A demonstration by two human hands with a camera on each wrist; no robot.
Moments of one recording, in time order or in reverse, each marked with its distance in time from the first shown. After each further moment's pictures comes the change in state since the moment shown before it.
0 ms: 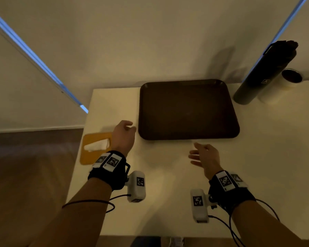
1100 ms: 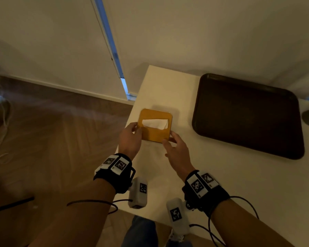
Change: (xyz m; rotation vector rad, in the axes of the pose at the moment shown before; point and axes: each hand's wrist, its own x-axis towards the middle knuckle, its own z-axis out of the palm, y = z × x) left_hand 0.010 -0.123 -0.128 -0.136 0.065 -0.152; right_hand -0.085 0.064 0.237 -0.542 -0.341 -0.347
